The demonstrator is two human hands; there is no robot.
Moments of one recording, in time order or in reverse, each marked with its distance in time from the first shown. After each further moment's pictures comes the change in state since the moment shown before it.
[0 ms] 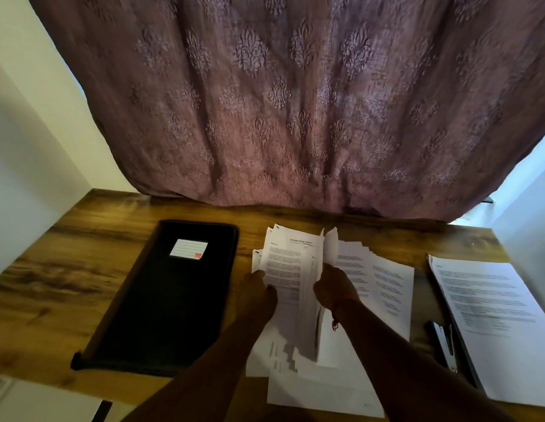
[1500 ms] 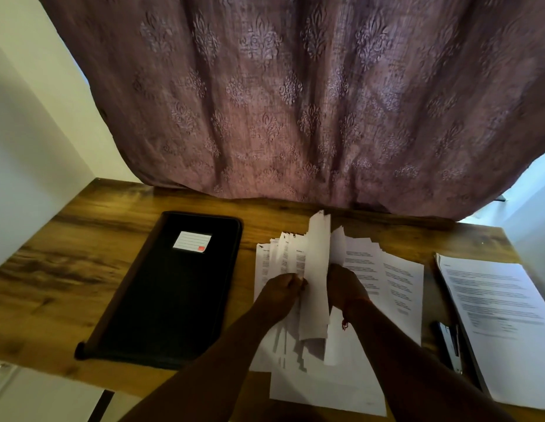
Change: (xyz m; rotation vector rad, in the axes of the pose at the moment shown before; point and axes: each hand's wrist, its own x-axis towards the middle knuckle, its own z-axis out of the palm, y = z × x) left_hand -0.001 0.016 0.013 -0.300 -0.373 0.049; right_hand 0.014 0.020 0.006 0.045 -0.057 0.074
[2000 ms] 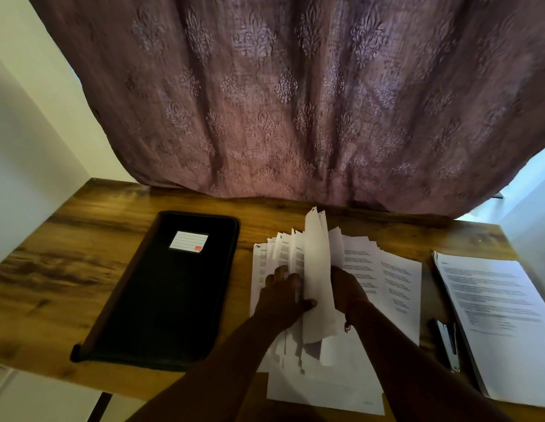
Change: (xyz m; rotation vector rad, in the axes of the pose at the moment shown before) left_hand 0.008 -0.001 0.019 0.640 0.048 0.064; right_hand 0.004 0.012 -0.002 0.169 -0.042 0.058
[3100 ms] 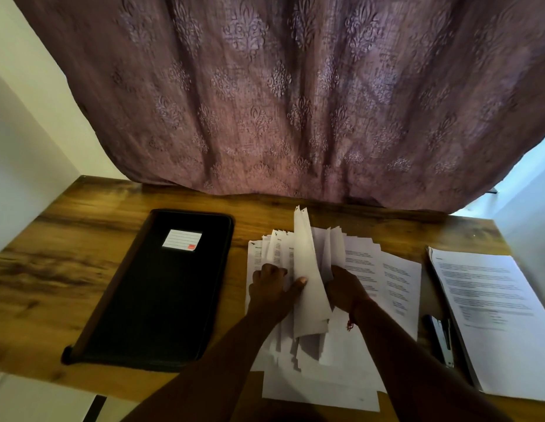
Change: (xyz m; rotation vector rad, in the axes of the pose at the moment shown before) left_hand 0.006 -0.007 0.004 -0.108 0.151 -0.118; right_hand -0.010 0.001 -0.018 0.089 -0.045 0.006
